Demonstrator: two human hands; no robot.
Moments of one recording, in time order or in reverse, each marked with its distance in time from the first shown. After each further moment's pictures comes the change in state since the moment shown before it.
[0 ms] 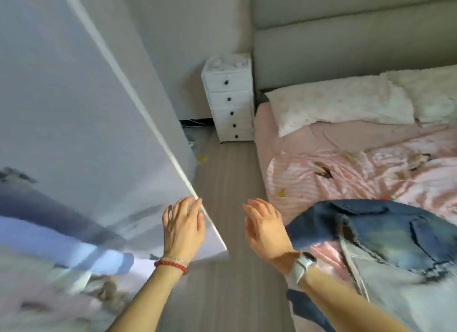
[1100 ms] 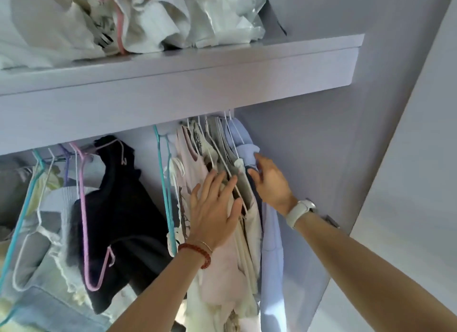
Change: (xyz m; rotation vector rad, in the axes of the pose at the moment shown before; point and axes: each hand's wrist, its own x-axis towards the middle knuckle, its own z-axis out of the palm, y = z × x) left_hand -0.024 -0.457 -0.243 0.410 0.322 -0.786; right_hand 0.281 -0.576 0.287 0.516 -0.534 -0.767
